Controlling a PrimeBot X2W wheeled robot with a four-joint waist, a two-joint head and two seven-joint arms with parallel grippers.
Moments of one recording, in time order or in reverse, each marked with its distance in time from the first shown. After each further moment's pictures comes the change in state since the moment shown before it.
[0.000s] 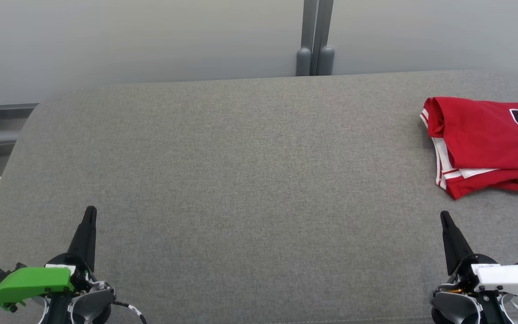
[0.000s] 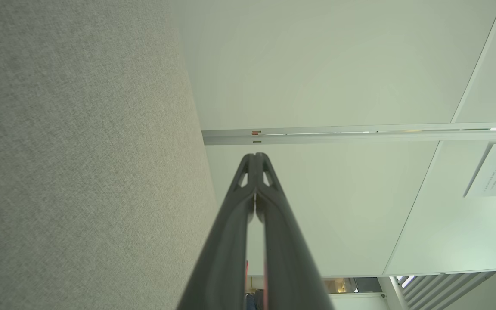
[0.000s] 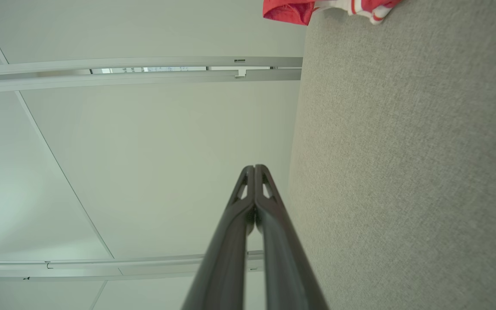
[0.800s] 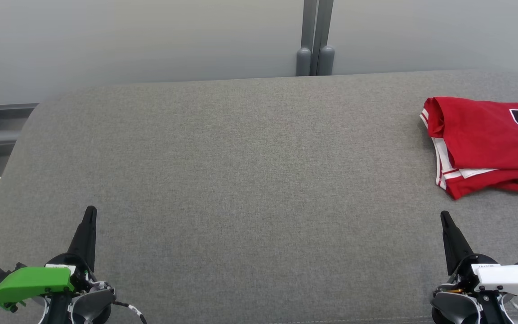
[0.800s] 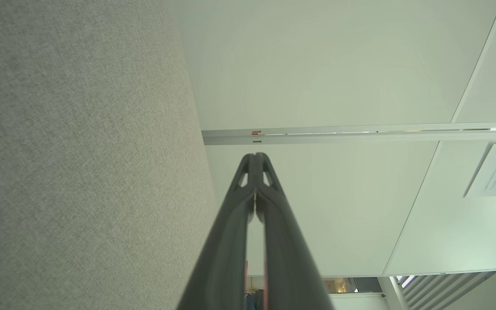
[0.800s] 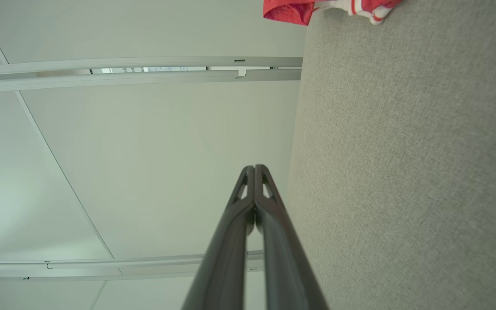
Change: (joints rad) left arm 0.000 0.000 0.000 0.000 0.000 0.000 0.000; right arm 0.000 -0.001 0.000 0.000 0.000 0.000 0.000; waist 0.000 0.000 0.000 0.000
